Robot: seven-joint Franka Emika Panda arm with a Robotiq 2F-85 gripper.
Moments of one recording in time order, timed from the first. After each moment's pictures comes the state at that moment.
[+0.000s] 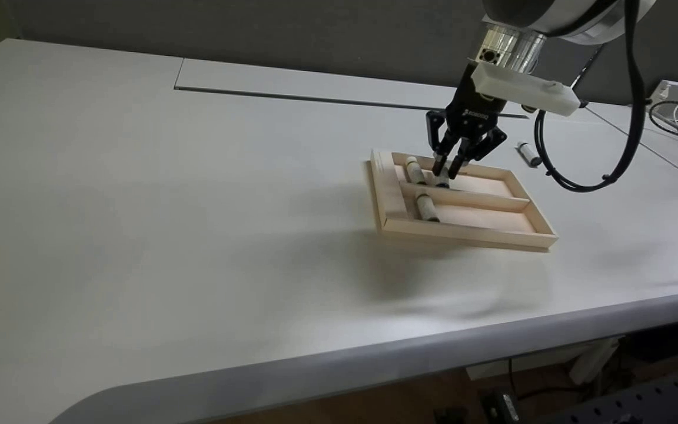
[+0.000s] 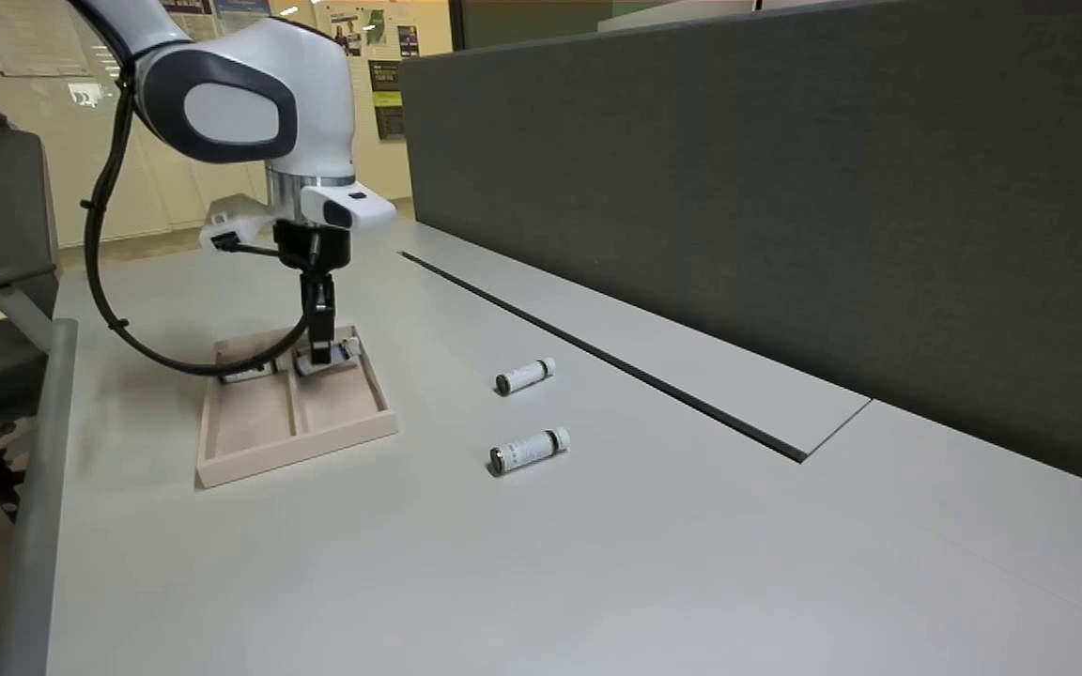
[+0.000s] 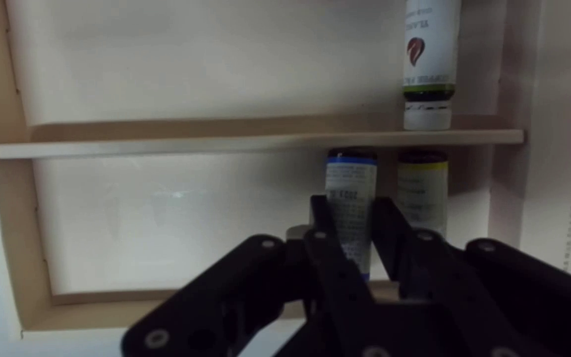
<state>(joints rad) 0.10 0.53 0.05 -2.16 0.18 2.57 0.22</state>
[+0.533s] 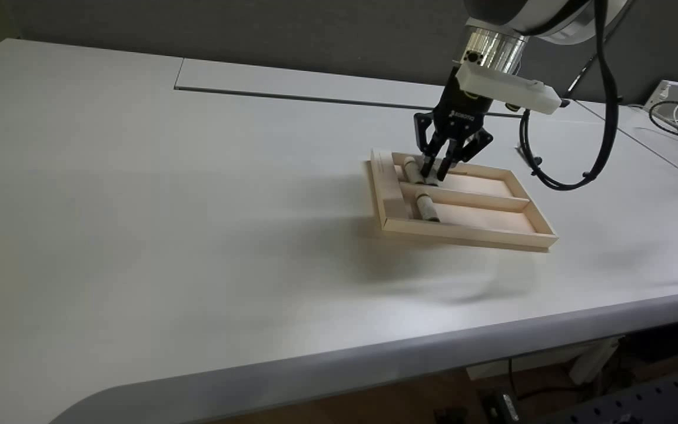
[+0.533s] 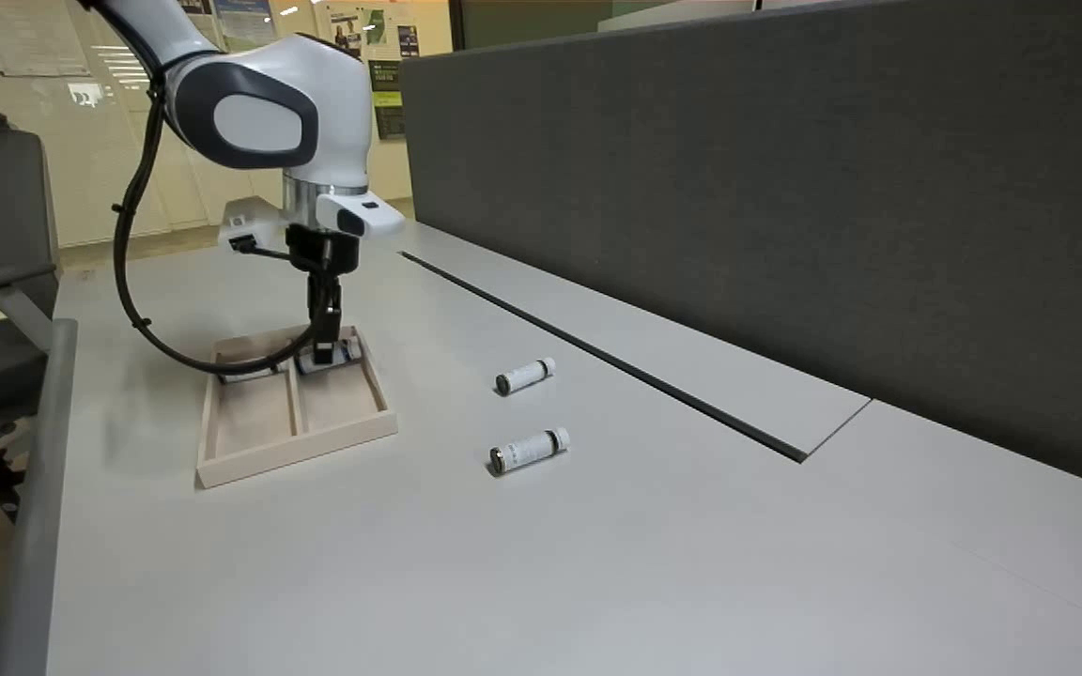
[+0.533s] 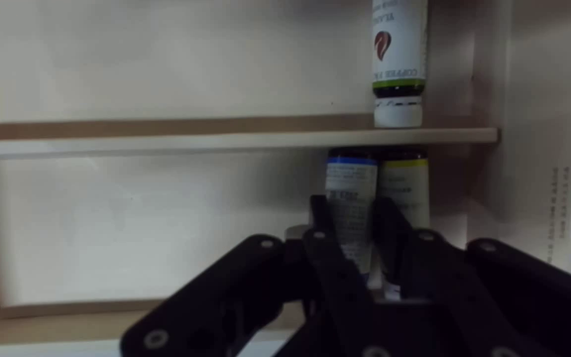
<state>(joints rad) 0.10 0.59 0.06 -2.07 0.20 2.50 0.22</state>
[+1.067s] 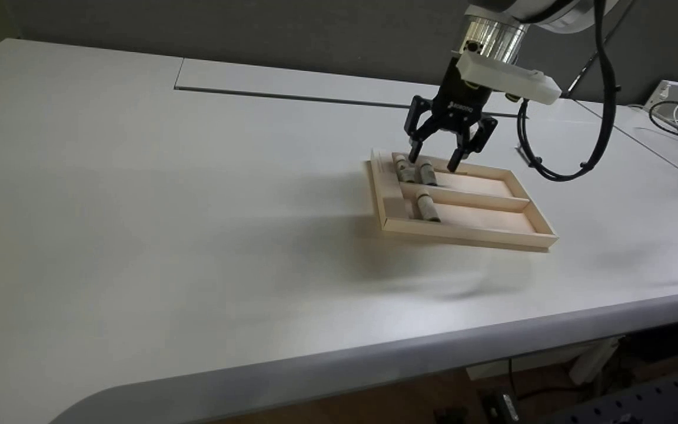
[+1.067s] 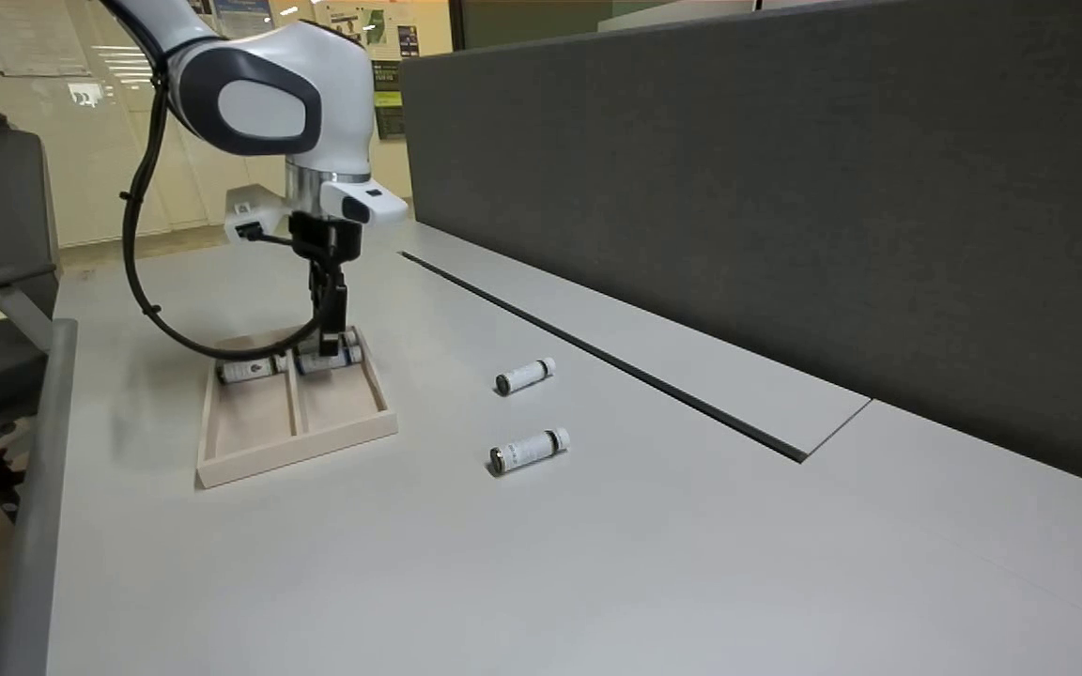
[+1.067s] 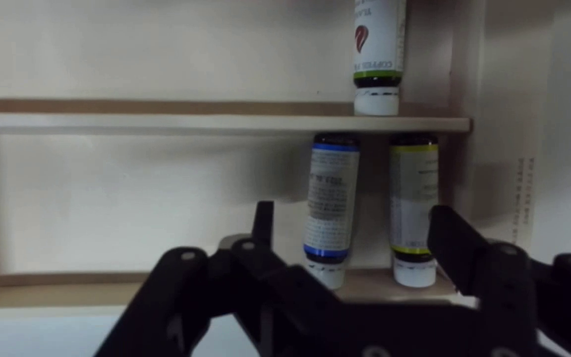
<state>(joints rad) 0.09 0.57 0.07 -2.06 0.20 2.48 0.19</state>
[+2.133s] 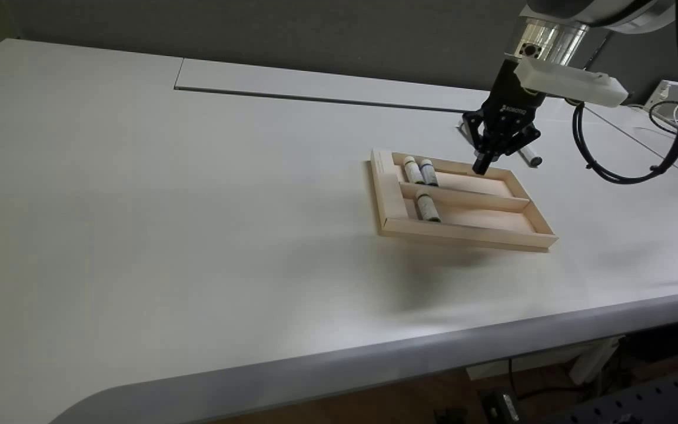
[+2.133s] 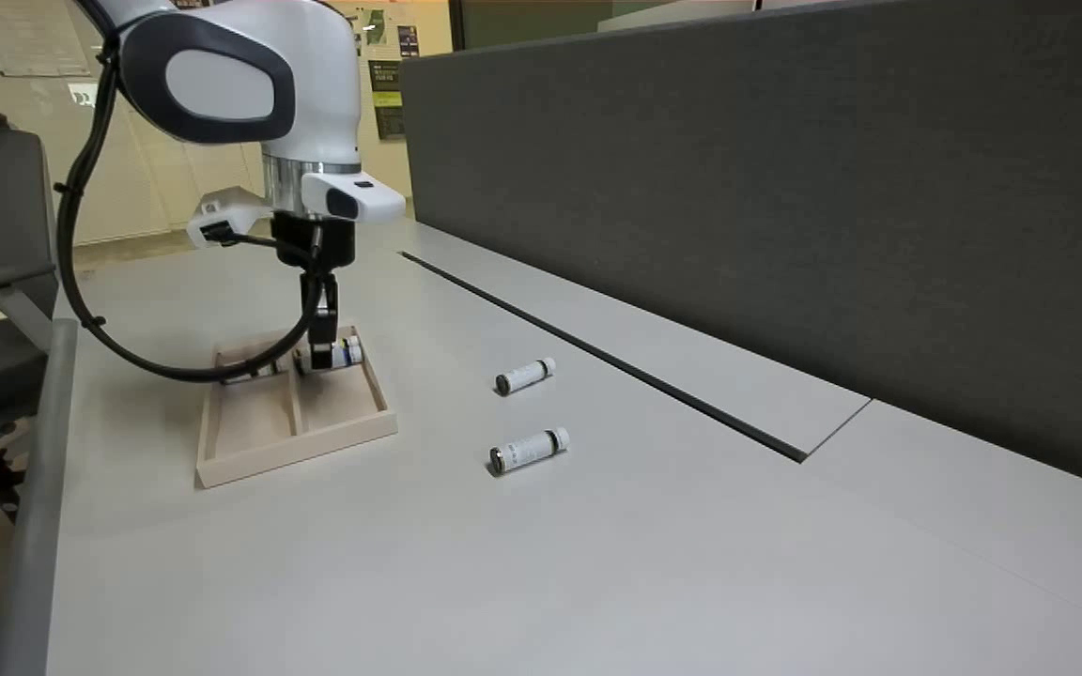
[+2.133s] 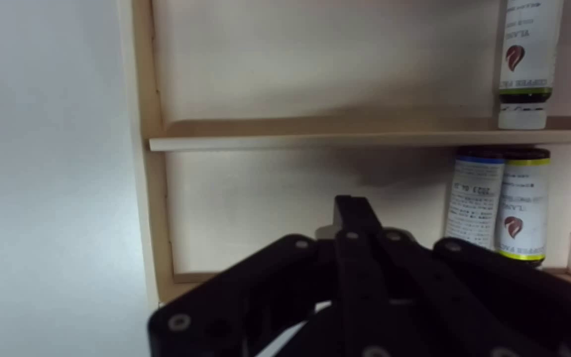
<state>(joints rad) 0.06 0.46 -0.01 -2.22 0.13 2.54 0.17</state>
